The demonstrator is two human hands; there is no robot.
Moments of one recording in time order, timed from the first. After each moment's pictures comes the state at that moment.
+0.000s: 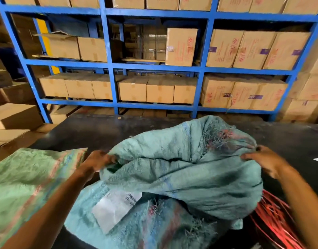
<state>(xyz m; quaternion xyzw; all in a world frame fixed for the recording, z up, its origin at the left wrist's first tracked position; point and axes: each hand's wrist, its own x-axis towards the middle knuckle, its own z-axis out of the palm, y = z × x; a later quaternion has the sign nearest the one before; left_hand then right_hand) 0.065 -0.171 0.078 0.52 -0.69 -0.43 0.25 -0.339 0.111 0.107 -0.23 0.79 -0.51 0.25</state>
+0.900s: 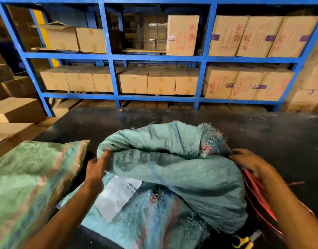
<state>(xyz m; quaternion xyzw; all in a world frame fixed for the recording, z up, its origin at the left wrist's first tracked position) 0.072 -0.118 0.047 0.48 -0.44 -0.61 0.45 -0.309 0.089 0.066 -0.26 0.83 -0.40 0.29</state>
